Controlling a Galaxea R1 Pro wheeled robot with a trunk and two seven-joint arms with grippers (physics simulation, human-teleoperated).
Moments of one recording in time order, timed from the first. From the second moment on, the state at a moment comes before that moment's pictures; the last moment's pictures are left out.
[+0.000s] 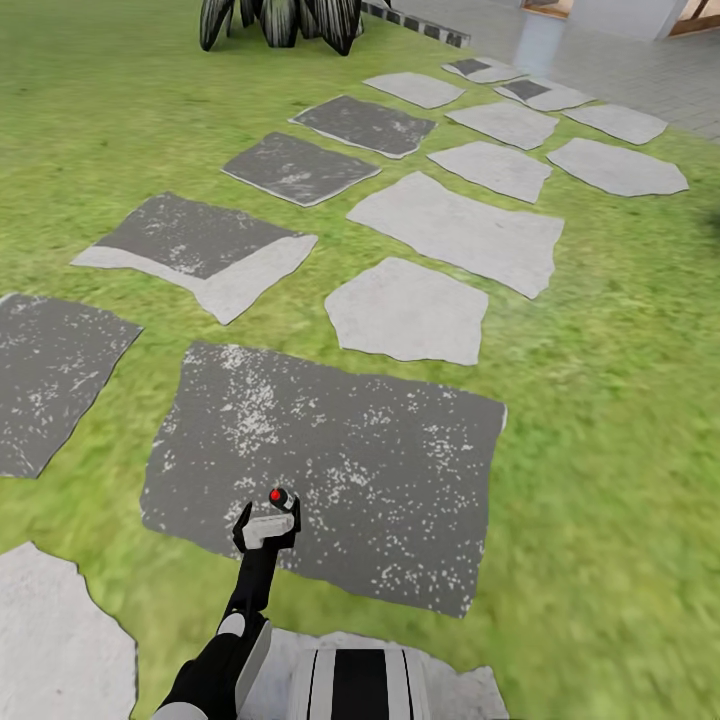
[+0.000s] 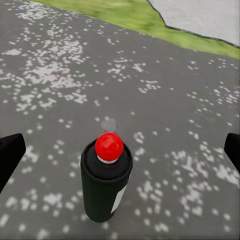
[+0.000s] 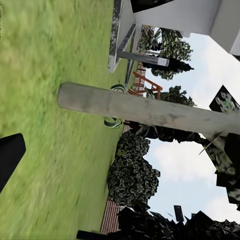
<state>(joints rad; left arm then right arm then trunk) -0.47 -0.17 0.12 -0.62 -0.07 -0.66 0.00 -0.11 -0.79 -0.02 -0.13 0.00 -0.37 -0.76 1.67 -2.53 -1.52</state>
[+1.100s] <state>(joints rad) -0.47 -0.17 0.12 -0.63 -0.06 -0.67 0.01 -0.11 -0.79 -0.02 -0.13 0.00 -0.37 -0.76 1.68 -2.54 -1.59</state>
